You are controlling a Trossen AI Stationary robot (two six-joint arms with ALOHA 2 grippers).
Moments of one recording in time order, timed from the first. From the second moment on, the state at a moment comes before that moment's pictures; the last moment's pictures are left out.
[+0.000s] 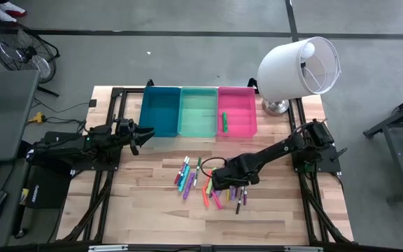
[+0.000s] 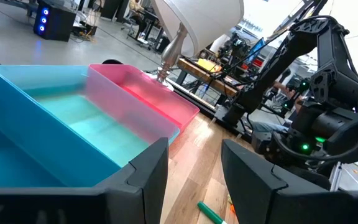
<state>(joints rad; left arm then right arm) 0.10 0.02 0.04 0.00 -0.22 -0.48 0.29 1.89 1.24 -0.75 -0.09 1.70</state>
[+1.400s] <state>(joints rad) 0.10 0.02 0.04 0.00 -0.22 -0.48 0.30 1.89 1.20 -0.84 -0.01 1.82</state>
